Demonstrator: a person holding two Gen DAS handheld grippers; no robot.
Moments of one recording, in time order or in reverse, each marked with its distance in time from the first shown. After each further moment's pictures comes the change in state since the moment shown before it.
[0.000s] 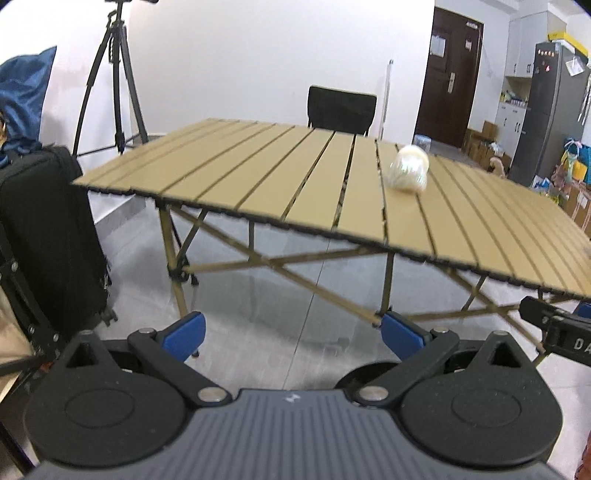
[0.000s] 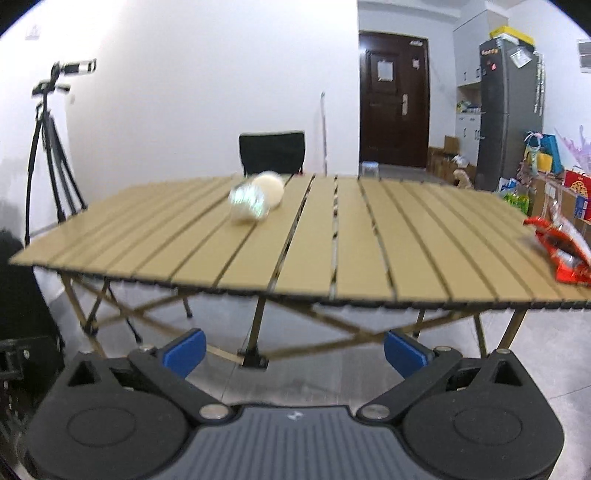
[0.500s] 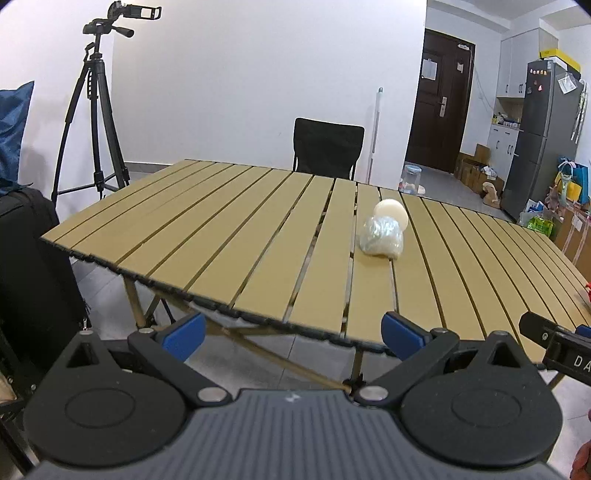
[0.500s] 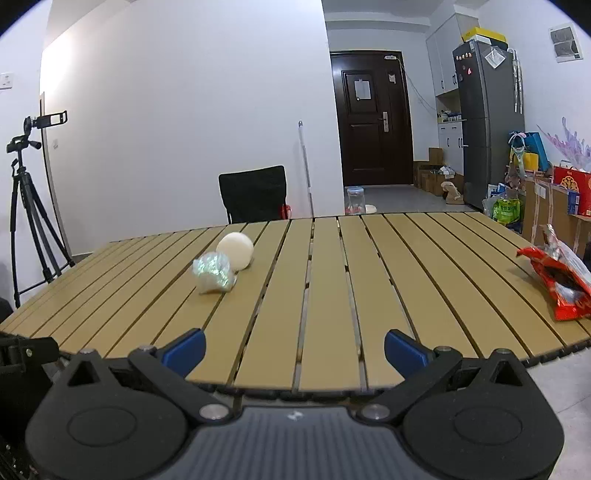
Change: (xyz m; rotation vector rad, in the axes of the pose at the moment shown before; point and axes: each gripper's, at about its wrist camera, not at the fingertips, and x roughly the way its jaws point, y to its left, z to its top) left arm 0.028 -0.046 0.066 0.002 -0.083 -0.014; right arm 0.034 -0.045 0.052 0.087 -0.086 -0.004
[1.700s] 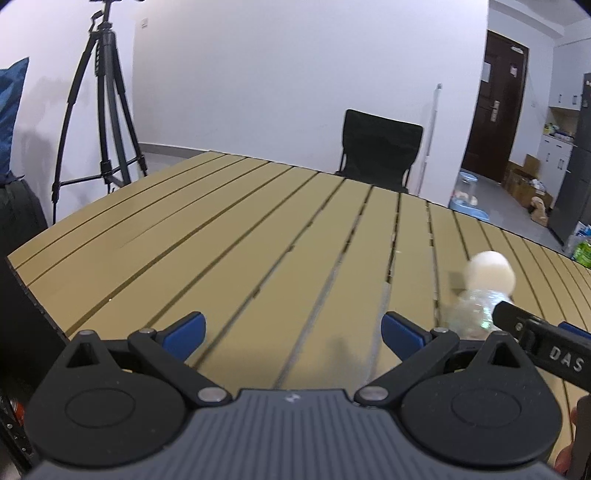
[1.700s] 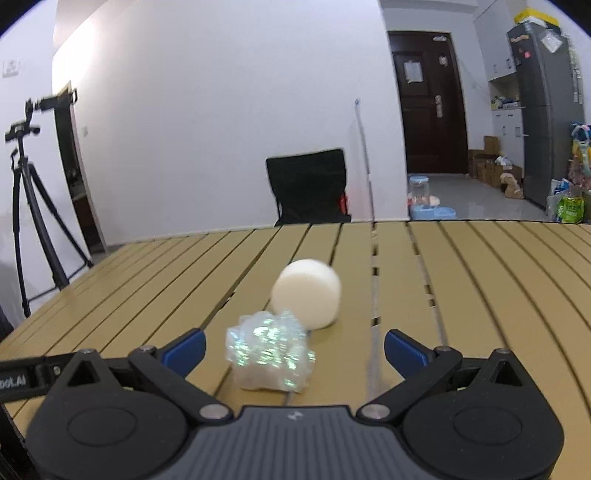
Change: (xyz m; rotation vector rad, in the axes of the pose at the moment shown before) left arm 0.165 0.030 0.078 -0.097 0.038 0.128; right arm 0.211 0.082 0.065 -0.037 0.070 0.162
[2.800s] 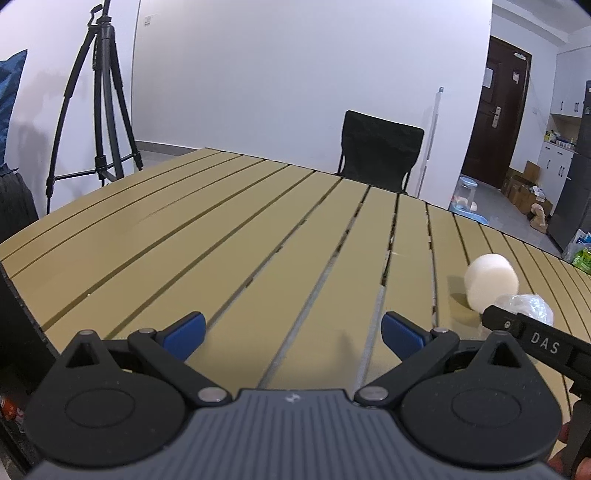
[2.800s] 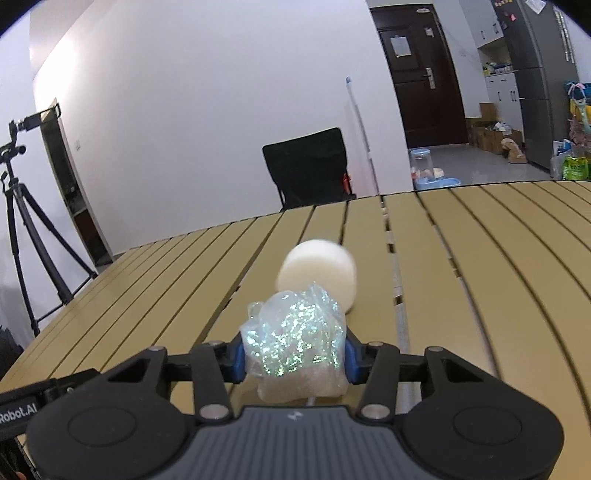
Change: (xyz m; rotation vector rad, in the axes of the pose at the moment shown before) left arm 0.013 -0.013 -0.003 -0.018 -0.010 -0.013; right arm 0.024 -0.011 -0.009 0.122 0.024 0.036
